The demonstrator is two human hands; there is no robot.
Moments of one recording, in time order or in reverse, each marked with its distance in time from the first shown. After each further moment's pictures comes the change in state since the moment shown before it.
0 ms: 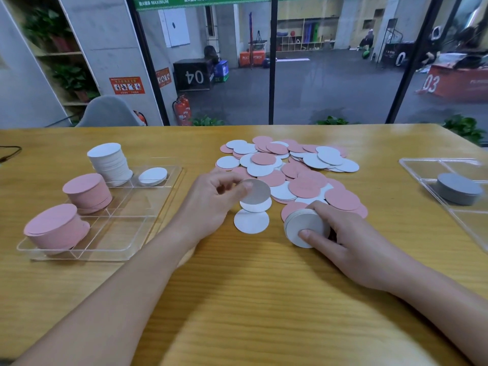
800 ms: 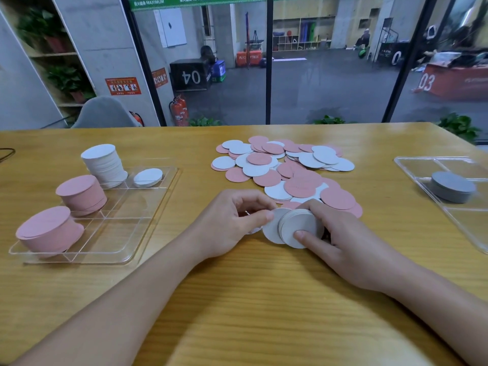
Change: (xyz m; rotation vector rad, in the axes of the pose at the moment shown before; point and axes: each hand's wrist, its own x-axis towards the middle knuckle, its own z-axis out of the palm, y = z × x) left_hand -0.014 0.006 0.029 -0.093 -0.309 0.002; right_hand -0.001 0.000 0.000 -0.017 -0.005 -0.025
